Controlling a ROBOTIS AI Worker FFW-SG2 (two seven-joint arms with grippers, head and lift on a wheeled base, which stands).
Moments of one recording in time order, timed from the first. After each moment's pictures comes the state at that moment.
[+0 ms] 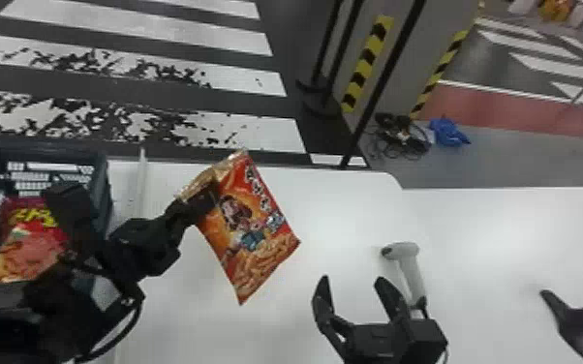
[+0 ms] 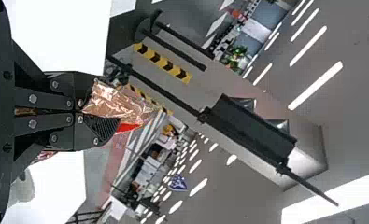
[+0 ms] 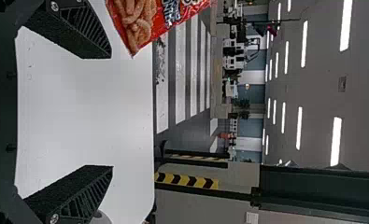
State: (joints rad) left arm 0.00 0.13 -0.36 -1.64 0.65 0.20 -0.33; right arm 0.66 0.00 -0.07 -1.97 -0.03 -0.11 -0.06
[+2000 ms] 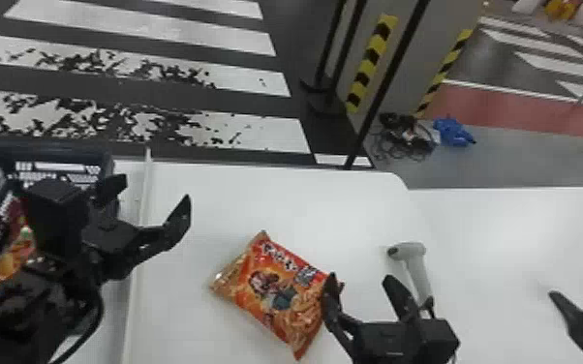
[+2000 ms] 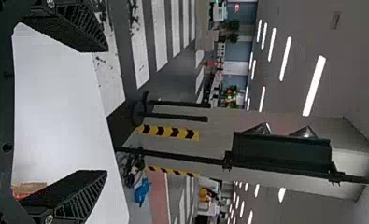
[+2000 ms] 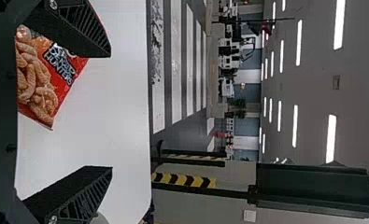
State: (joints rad) left arm 0.14 0.17 -0.29 -1.90 0.15 0.24 -0.14; right arm 0.66 0.00 -0.07 -1.98 -0.04 -0.12 -0.05
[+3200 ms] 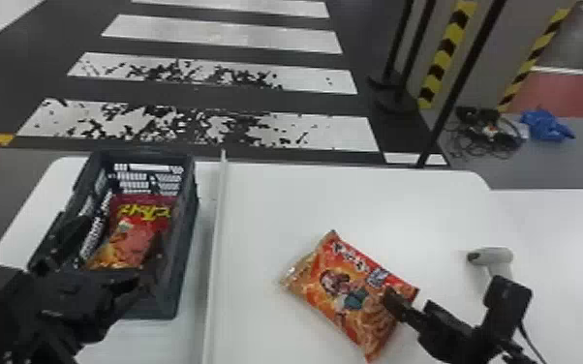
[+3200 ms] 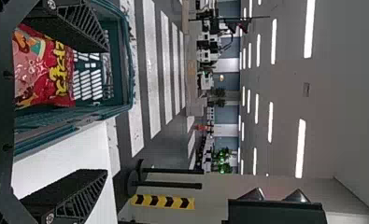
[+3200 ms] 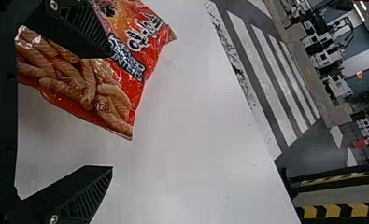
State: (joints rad) left arm 0.55 0.21 -0.04 -2.17 0.13 0.11 -0.06; right arm 0.39 0.00 -0.29 -1.92 -0.42 0.66 0.18
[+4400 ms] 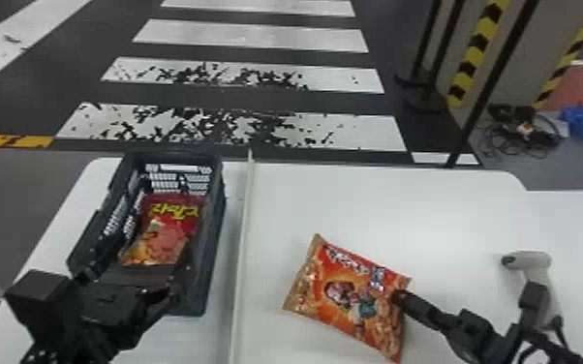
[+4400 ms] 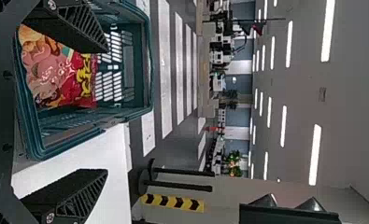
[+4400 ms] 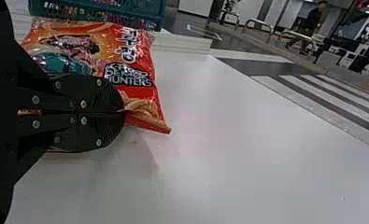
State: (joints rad) left arm 0.57 0.21 -0.03 -2.13 0.15 0.10 -0.06; right arm 0.12 0.00 -0.53 -1.62 -0.61 1.13 0.53
